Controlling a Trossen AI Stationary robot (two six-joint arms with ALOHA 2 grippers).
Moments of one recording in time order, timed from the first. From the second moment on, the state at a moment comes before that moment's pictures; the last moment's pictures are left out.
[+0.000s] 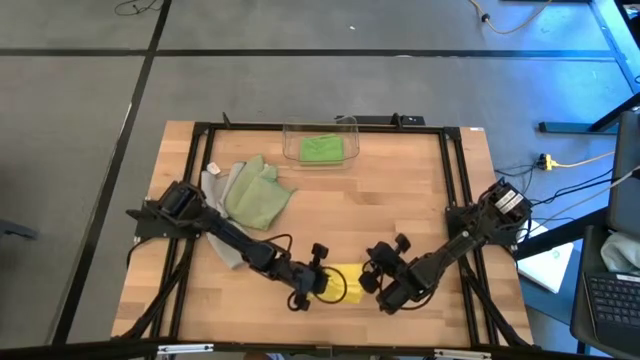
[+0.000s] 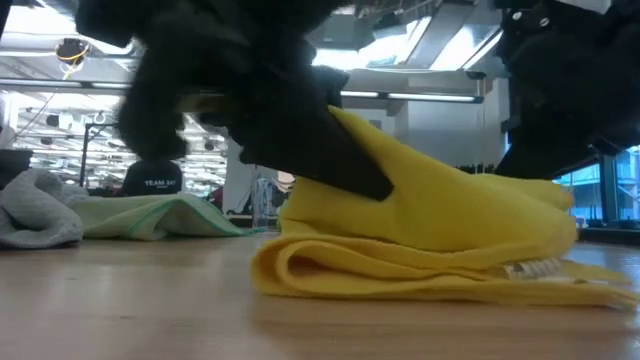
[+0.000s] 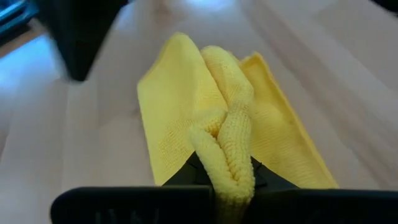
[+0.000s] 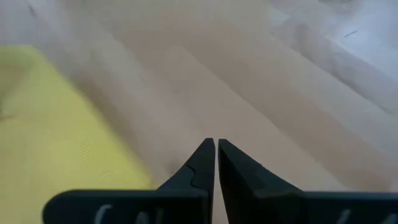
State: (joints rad) left arm -0.46 1.98 1.11 0.18 -0.33 0.16; right arm 0.69 1.81 1.01 -0.63 0.84 1.38
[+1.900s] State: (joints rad) left arm -0.67 2.07 1.11 0.10 -0.49 0.89; right arm 0.69 1.91 0.99 0.28 0.56 0.52
